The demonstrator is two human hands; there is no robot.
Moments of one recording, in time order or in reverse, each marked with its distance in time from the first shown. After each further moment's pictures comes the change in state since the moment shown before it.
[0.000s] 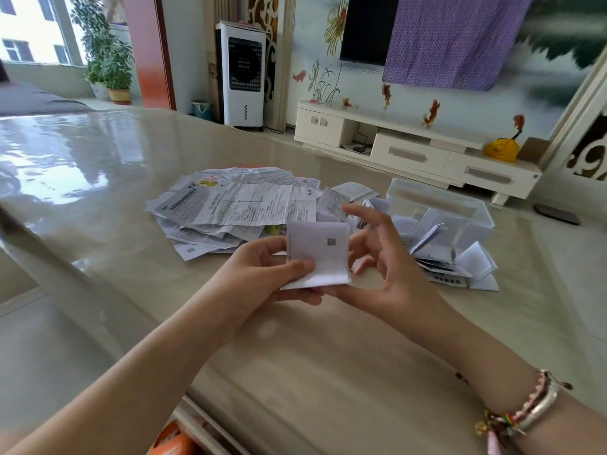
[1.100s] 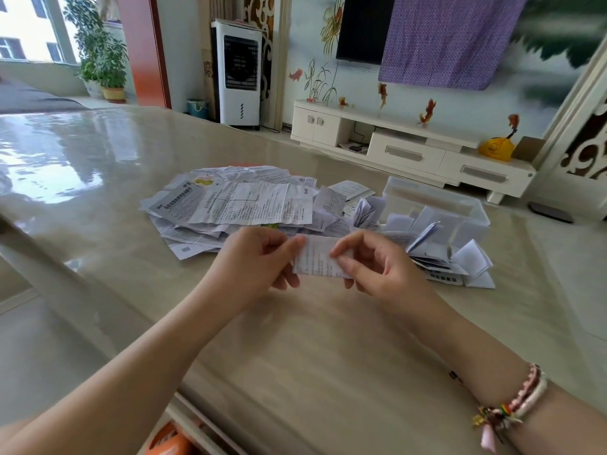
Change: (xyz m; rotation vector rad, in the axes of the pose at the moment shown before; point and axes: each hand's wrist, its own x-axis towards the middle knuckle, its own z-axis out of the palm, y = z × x) left_hand 0.023 -0.002 -0.005 0.639 0.215 0.159; right_hand 0.006 0.007 0.002 0.213 0.047 0.224
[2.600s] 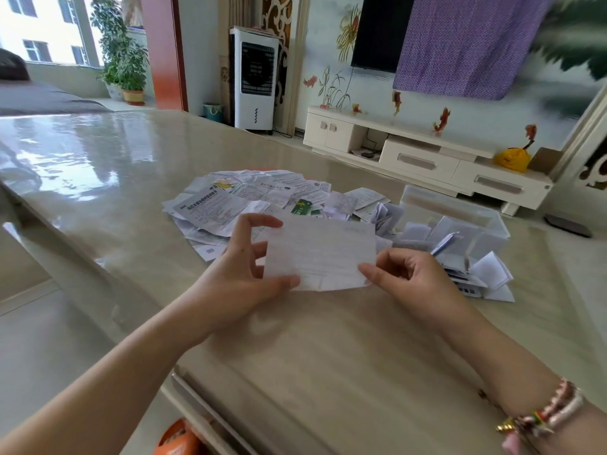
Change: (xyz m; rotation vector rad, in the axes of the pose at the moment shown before) left_hand -0.023 -0.020 -0.031 -0.365 -0.074 0.032; right_hand 0.002 0.001 -0.008 -0.177 0.088 0.124
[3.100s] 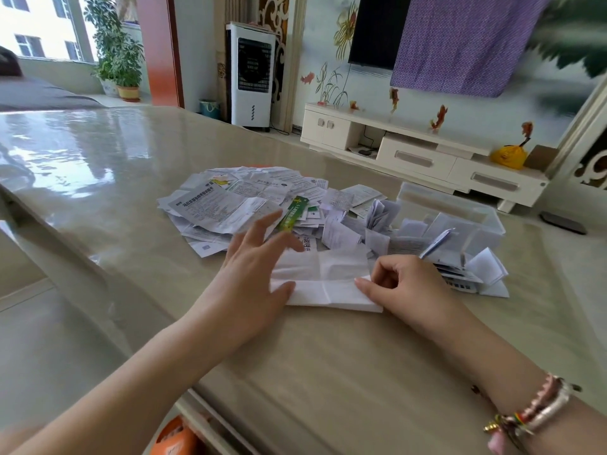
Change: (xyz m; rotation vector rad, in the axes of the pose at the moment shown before) left_hand 0.001 -0.007 0.012 0.839 0.059 0.231; right_hand -0.004 0.005 0.000 -0.436 0.023 0.002
